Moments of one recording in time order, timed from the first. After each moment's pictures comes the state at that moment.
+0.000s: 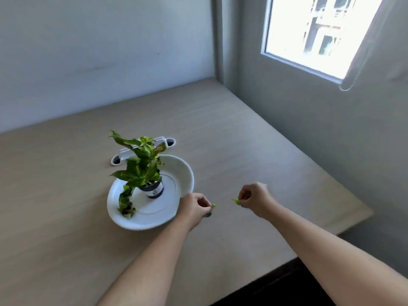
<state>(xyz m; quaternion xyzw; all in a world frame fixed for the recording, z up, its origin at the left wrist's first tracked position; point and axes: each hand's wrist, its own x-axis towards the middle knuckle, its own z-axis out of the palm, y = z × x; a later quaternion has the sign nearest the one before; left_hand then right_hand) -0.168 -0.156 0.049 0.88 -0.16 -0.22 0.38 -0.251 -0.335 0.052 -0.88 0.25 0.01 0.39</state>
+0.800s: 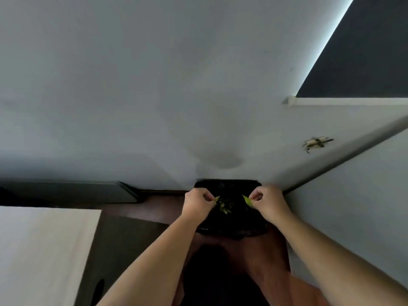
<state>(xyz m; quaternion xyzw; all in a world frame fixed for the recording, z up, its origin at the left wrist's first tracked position) -0.575 -0.600 -0.118 0.69 -0.57 -0.44 0.07 -0.770 -0.576 -0.114 -0.50 0.77 -0.13 0.38</state>
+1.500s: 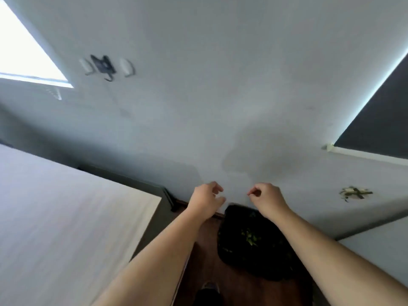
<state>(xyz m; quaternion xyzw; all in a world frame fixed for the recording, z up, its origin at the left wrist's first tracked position) -0.512 -0.589 -0.015 0.72 -0.57 -0.36 0.16 -0.690 -0.614 -0.019 -0.62 0.67 -0.14 0.37</state>
